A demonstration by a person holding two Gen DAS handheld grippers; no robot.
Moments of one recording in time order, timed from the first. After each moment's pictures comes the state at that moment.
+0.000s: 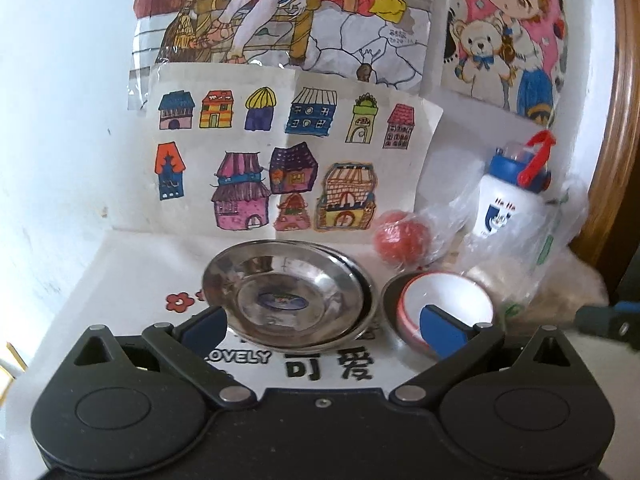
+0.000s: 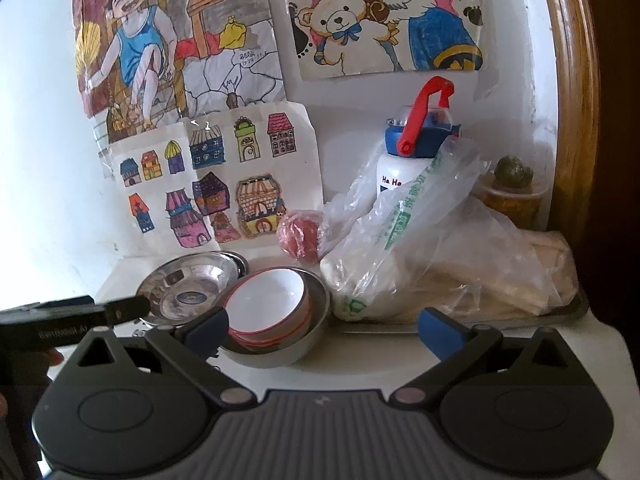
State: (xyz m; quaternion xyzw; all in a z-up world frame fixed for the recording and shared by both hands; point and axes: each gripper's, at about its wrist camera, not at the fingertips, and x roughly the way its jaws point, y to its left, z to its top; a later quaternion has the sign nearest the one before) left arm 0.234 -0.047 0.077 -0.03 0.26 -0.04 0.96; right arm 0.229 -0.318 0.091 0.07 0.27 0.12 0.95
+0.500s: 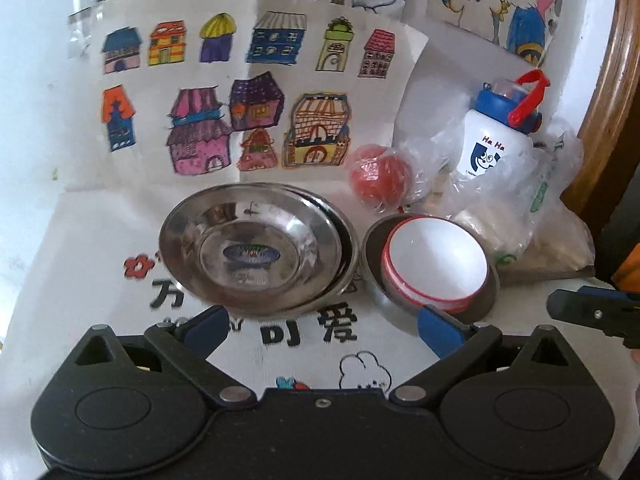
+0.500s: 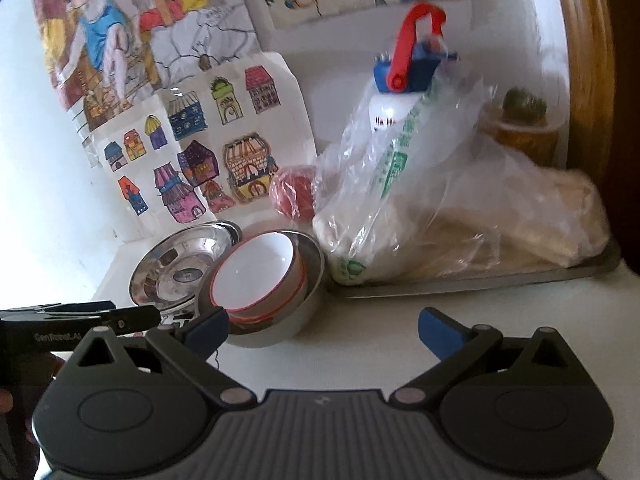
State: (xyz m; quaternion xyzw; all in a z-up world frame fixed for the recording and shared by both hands) left arm 0.278 -0.043 0.067 -0.03 0.37 -0.11 0.92; right arm 0.275 -0.331 0.064 0.12 0.35 0.14 0.92
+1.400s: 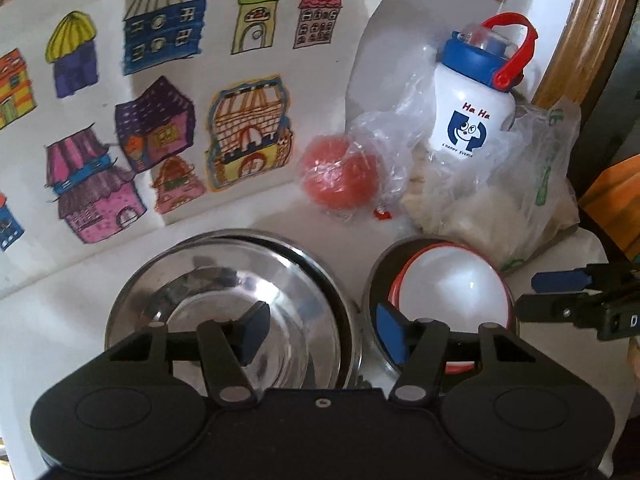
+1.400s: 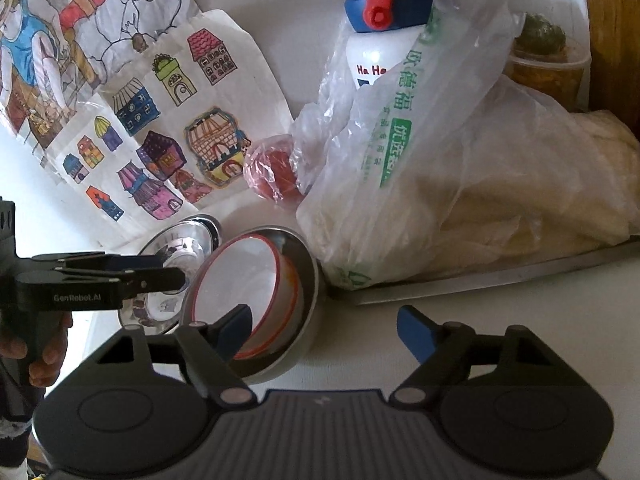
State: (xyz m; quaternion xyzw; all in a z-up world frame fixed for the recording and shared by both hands) left arm 0.399 -0.054 0.070 0.04 0.45 -0.25 0.86; right arm 0.338 -0.326 0.051 0.17 0.43 0.13 0.87
